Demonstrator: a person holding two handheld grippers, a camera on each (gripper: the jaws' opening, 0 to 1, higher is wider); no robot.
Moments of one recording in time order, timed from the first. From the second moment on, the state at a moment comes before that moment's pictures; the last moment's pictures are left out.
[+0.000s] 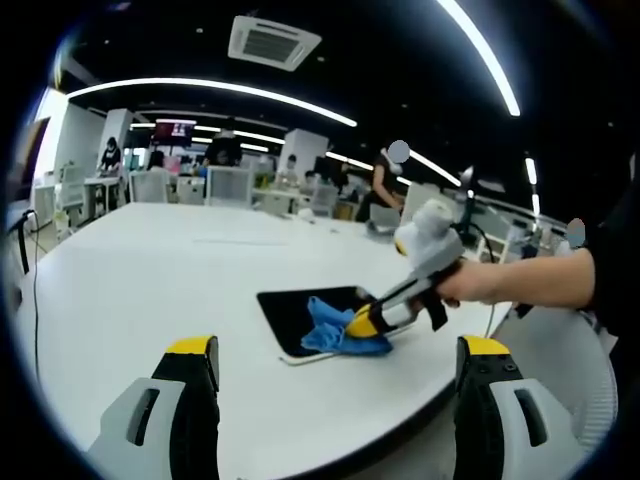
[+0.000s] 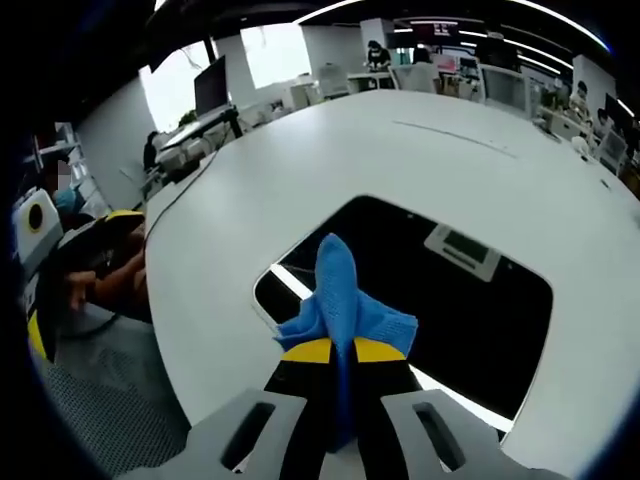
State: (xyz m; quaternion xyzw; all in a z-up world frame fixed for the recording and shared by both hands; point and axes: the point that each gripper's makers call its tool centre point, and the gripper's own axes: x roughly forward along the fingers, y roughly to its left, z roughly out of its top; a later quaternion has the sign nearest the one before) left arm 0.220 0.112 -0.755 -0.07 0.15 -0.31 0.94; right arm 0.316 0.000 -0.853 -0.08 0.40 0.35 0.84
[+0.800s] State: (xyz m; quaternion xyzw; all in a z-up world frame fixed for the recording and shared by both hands) left arm 0.220 0.111 -0.755 -0.08 0.15 -0.31 0.94; right arm 0.321 -0.005 -0.853 -0.09 0.41 0.34 0.84
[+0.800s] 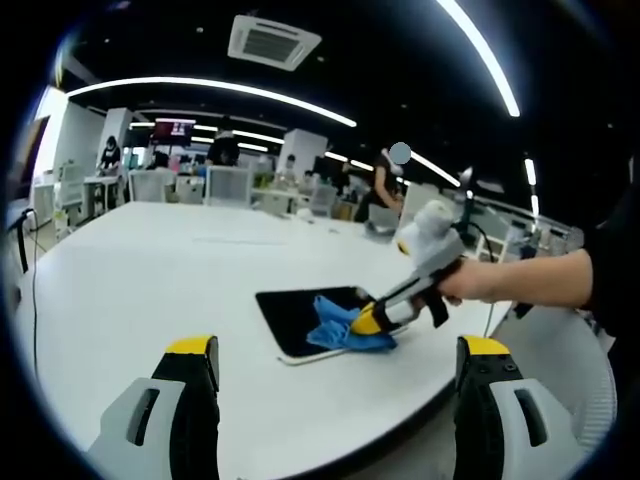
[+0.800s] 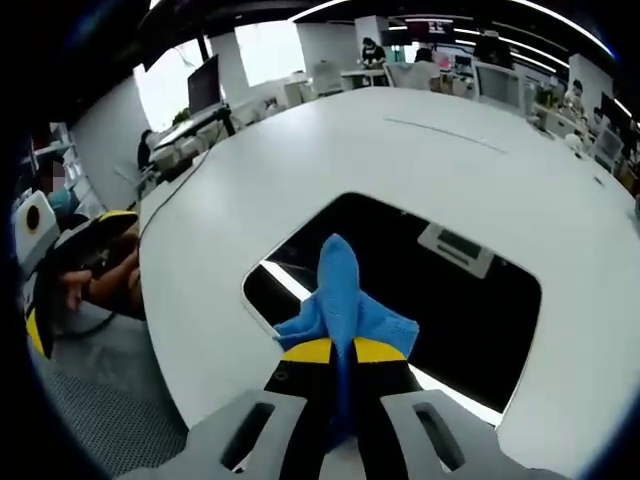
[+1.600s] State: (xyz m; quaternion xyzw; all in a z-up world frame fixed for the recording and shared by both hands) left arm 0.220 0.110 -0.754 -0.08 0.15 -0.31 0.94; right arm 0.355 -0.001 -0.853 -0.12 0.40 0.34 0.84
